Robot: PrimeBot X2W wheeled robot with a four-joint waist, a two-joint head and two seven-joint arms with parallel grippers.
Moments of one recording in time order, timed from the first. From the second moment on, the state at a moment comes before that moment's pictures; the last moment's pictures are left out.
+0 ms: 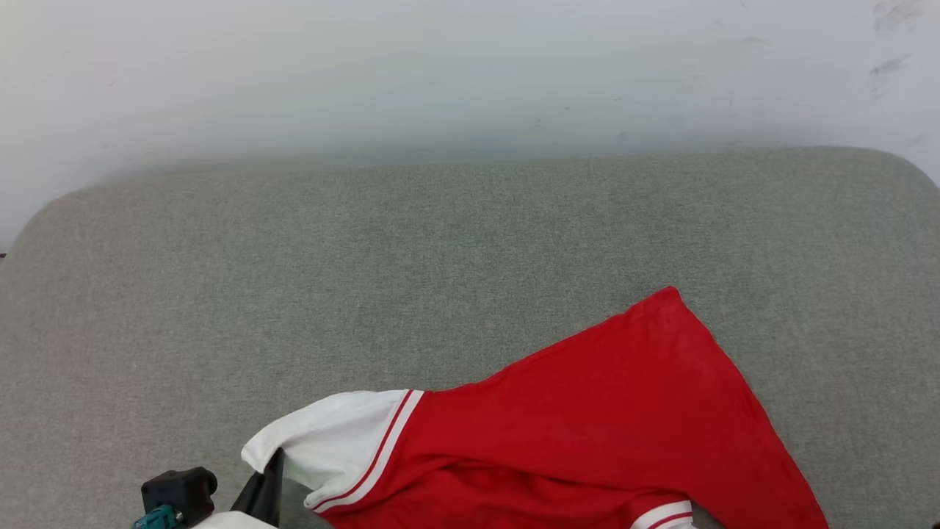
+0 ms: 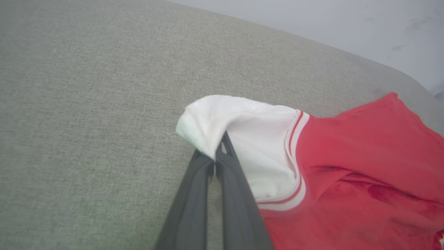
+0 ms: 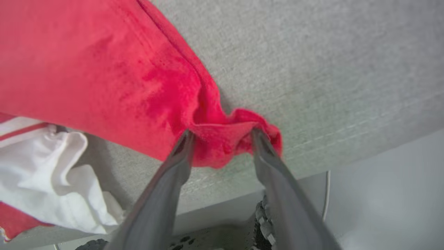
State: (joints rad) left arm 0.08 0.42 -0.38 0.10 -0.75 0.19 -0.14; right arm 0.23 -0.05 -0.34 0.16 0.36 0.13 0.51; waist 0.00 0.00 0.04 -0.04
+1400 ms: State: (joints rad) left arm -0.19 0.36 -0.45 0.05 -0.69 0.13 -0.18; right arm -0.71 -0.44 0.27 0.64 0.57 0.13 0.72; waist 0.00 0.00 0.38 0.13
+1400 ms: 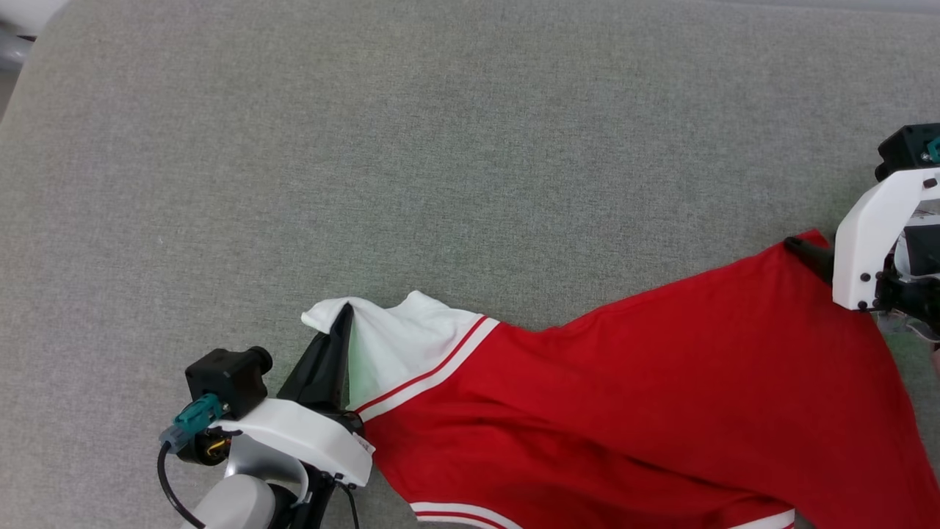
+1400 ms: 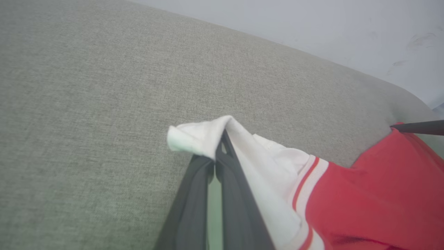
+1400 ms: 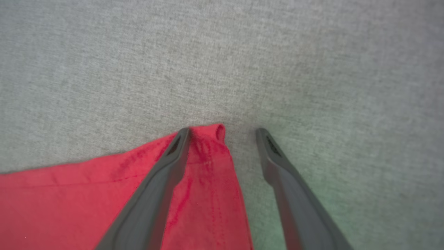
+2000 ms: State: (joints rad) left arm -0.25 0.42 -0.42 0.09 -0.69 0.13 -0.16; right arm -0.72 -0.46 0.33 0.65 0.64 0.13 0.57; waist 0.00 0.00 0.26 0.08
